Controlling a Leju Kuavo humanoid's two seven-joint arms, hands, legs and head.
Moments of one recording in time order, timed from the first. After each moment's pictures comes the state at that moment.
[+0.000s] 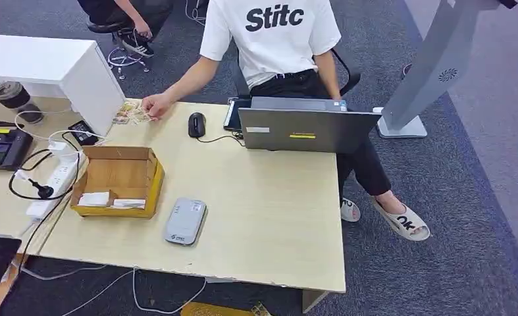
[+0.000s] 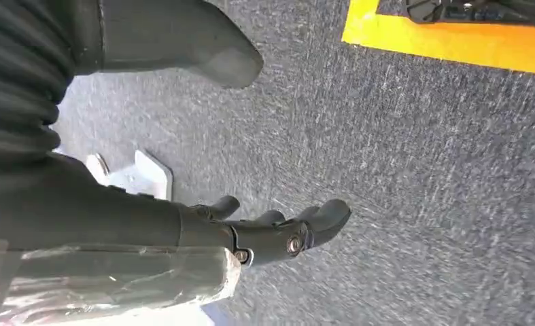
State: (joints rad) left arm 0.14 0.09 0.68 -1.68 -1.06 0.28 -0.24; right arm -0.02 0.16 -1.07 -0.22 1.55 -0.14 -0.10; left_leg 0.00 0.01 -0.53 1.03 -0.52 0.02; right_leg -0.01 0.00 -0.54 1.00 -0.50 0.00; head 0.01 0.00
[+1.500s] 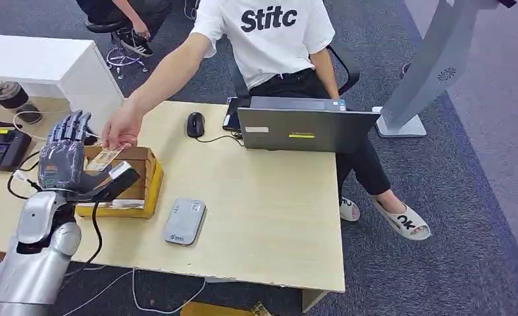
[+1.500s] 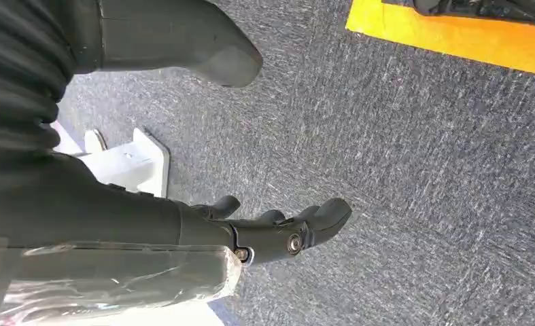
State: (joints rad) left arm -0.27 0.30 -0.06 -1.45 -1.22 0.30 0.03; right arm -0.03 0.15 -1.00 -0.21 1.57 -0.13 -0.07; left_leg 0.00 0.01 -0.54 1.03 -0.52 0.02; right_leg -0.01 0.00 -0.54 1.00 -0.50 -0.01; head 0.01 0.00
